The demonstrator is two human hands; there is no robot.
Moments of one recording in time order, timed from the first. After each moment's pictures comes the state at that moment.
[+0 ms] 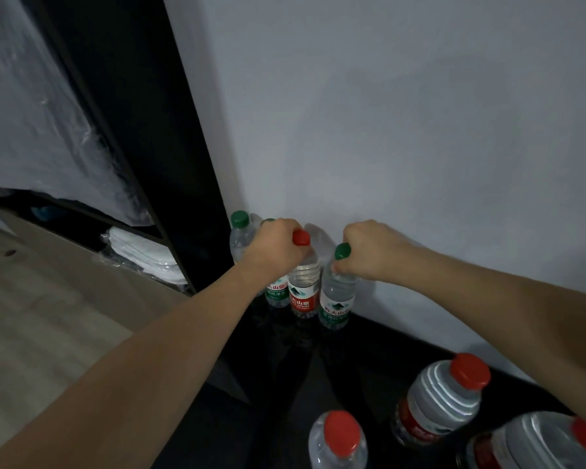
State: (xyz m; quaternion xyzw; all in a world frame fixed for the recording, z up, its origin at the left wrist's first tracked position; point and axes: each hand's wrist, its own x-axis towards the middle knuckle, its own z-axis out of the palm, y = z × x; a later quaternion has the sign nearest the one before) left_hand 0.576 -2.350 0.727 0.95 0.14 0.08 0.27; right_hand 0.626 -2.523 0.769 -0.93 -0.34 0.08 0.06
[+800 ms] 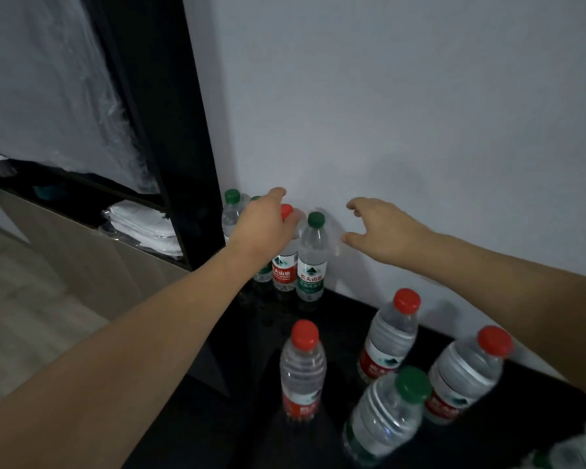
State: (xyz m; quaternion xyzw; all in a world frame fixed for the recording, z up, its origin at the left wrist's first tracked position) left_hand 0.491 -2.409 0.763 0.94 0.13 0.20 0.26; right_hand 0.560 -2.601 0.794 -0.93 -0.34 0.02 0.13
